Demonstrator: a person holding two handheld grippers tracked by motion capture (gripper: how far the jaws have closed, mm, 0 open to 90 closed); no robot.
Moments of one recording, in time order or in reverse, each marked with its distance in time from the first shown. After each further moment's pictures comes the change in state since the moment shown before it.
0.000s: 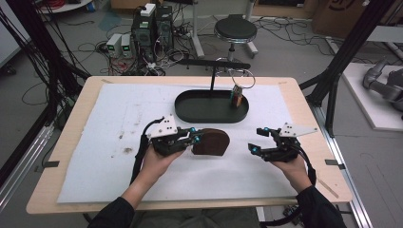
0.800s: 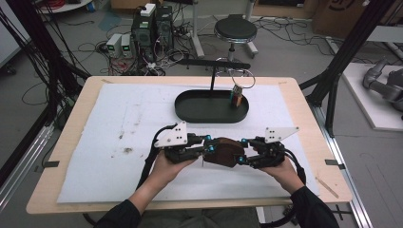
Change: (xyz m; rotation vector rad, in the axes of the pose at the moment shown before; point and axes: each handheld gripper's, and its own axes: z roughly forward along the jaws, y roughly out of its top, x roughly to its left) left arm -0.026 0.008 0.021 -0.094 -0.163 0.077; right arm 0.026 0.008 0.027 0.032 0.305 -0.060
